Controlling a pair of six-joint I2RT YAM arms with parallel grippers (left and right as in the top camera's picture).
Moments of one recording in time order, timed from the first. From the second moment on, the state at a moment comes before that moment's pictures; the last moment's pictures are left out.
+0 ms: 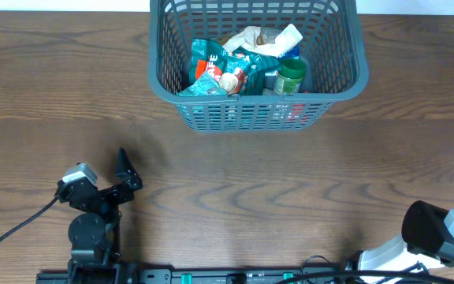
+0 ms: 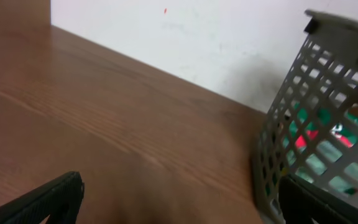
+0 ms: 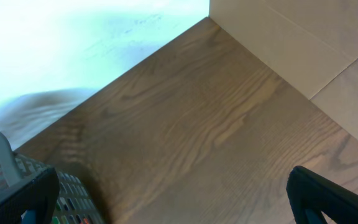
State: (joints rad) left arm -0.05 0.15 0.13 -0.13 -0.22 -0.36; right arm -0.35 1.79 2.52 -1.45 0.16 0.31
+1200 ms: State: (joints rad) left arm -0.05 0.15 0.03 -0.12 -0.21 -0.32; right arm -0.35 1.79 2.52 -1.45 0.16 0.31
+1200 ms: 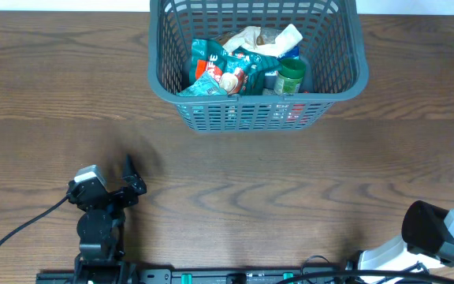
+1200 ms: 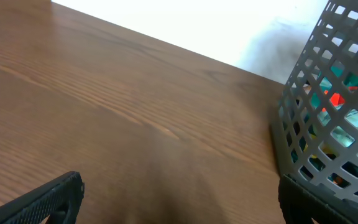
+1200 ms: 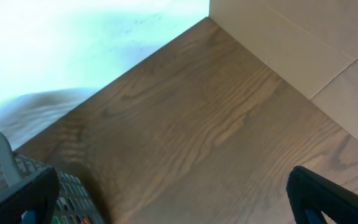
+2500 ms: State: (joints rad) left arm -0.05 0.15 0.03 -0.11 -0.21 -0.31; right arm -0.19 1.30 2.31 -1.18 0.19 0.29
